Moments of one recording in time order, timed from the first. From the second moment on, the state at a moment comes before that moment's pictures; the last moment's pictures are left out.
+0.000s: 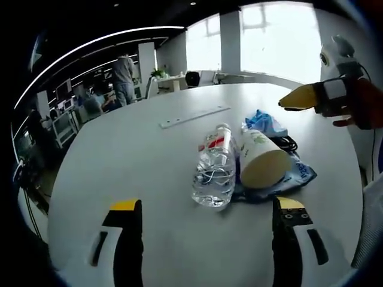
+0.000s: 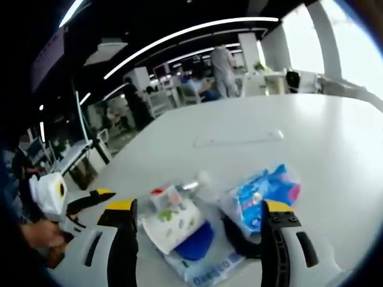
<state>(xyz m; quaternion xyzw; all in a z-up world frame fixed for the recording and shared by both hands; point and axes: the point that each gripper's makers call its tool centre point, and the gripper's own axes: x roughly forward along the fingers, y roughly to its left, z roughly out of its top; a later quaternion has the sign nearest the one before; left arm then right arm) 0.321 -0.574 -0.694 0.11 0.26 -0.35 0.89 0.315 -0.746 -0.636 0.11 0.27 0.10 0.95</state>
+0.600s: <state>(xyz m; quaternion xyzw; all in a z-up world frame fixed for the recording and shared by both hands) 0.333 -0.590 -0.700 0.12 0.26 -0.37 0.89 0.339 -0.745 -0.634 0.14 0.27 0.09 0.95</state>
